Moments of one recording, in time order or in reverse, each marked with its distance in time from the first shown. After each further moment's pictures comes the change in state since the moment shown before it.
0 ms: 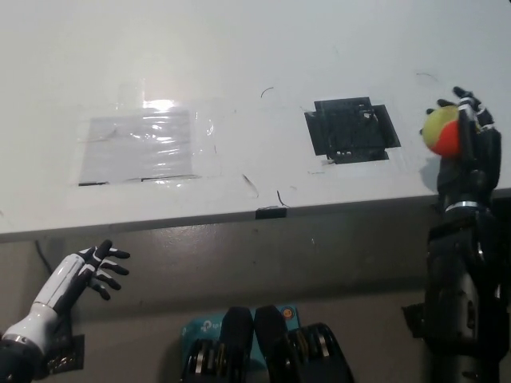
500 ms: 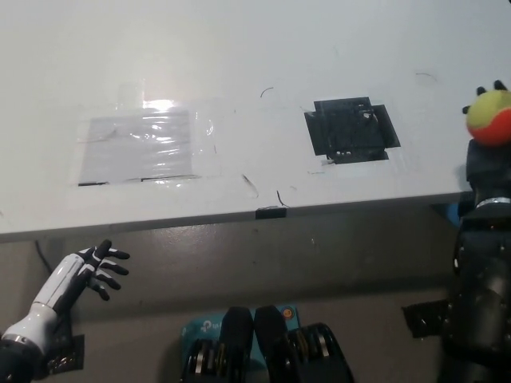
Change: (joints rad) left_arm 0.000 0.000 0.002 0.000 0.000 0.000 0.000; right_arm 0.000 0.029 -0.084 -0.193 0.307 0.040 -0.111
